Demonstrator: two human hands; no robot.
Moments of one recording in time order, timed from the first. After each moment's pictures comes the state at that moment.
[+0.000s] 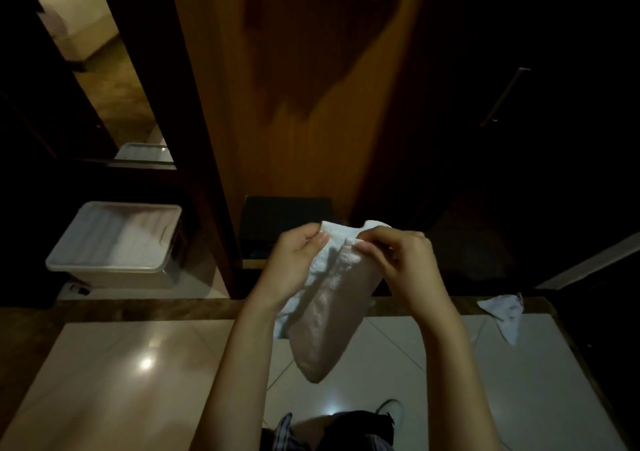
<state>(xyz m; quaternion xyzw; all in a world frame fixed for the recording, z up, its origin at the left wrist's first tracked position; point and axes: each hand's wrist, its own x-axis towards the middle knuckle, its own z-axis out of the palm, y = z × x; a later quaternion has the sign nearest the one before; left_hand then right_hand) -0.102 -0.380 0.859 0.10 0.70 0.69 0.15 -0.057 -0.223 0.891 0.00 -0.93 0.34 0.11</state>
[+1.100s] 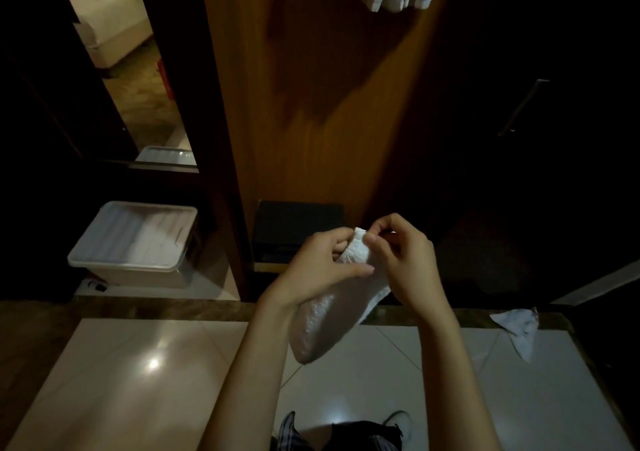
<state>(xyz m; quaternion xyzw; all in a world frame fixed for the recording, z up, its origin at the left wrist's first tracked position) -0.099 -0.387 0.867 0.21 0.71 0.63 0.21 -0.064 -0.247 0.884 -0.03 -0.86 0.49 0.14</state>
